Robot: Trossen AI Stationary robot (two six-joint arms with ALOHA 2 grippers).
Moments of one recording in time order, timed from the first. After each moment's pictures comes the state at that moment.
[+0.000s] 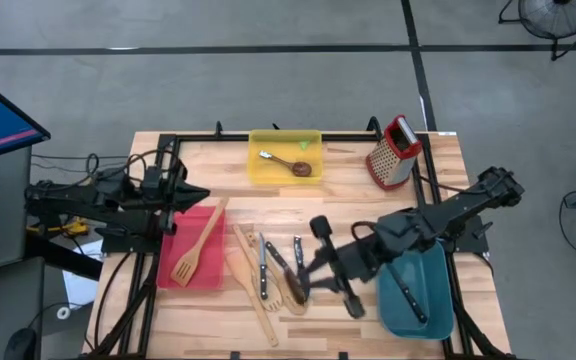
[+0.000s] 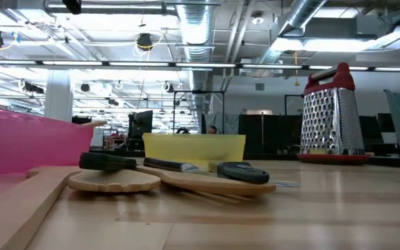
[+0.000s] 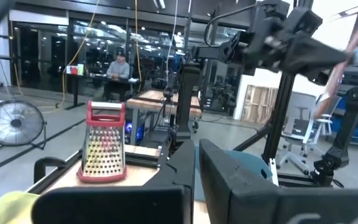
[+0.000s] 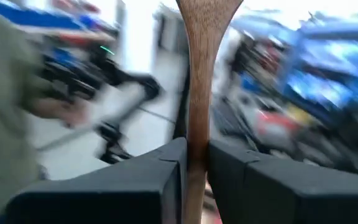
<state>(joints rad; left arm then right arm) -0.13 0.40 0.53 0.03 -0.18 -0.11 0.50 1.54 1.53 0.02 0.08 -0.19</state>
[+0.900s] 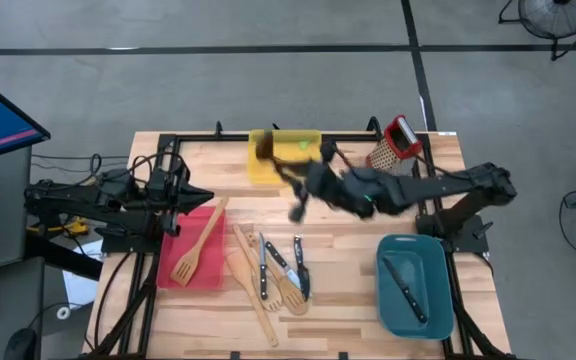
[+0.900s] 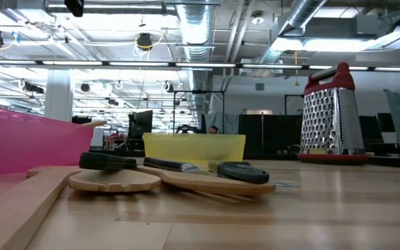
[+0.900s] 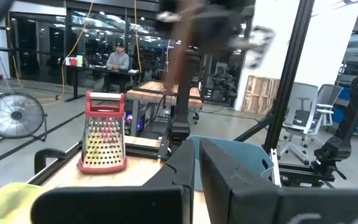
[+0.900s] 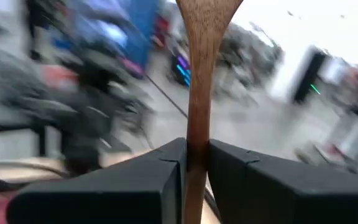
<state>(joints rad) -0.13 0.43 0.53 0.02 -0.18 -0.11 0.19 1.57 1.53 0.02 0.65 -0.20</state>
